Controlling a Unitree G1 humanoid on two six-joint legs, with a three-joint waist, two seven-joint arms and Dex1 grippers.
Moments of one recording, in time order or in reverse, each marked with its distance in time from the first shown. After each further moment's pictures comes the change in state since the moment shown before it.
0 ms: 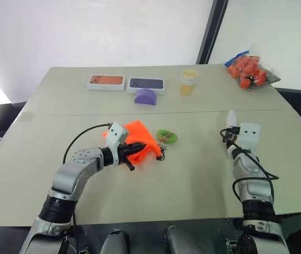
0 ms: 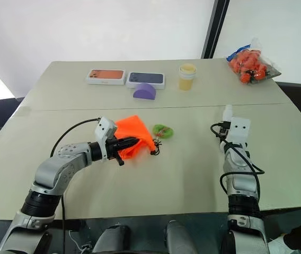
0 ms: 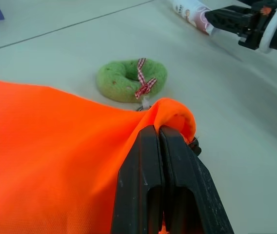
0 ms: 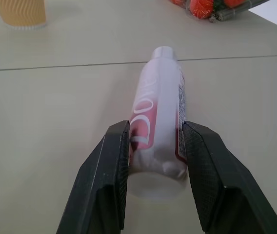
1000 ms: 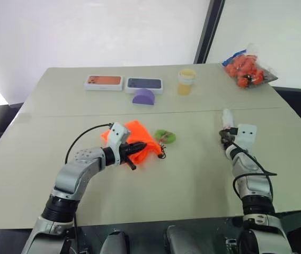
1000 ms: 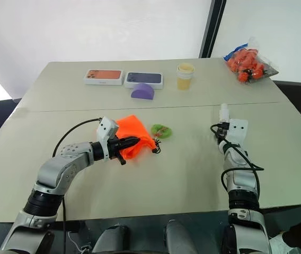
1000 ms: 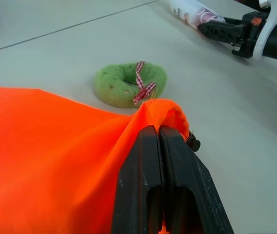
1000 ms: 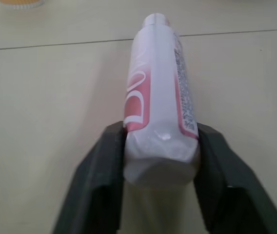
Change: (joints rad) left arm -0.006 -0.019 -0.006 0.012 0.003 -0.006 0.022; right arm -0.085 -0.025 -0.006 0.193 0.037 -0.043 0.064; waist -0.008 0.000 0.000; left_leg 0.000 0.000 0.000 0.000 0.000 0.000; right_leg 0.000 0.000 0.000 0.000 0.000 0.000
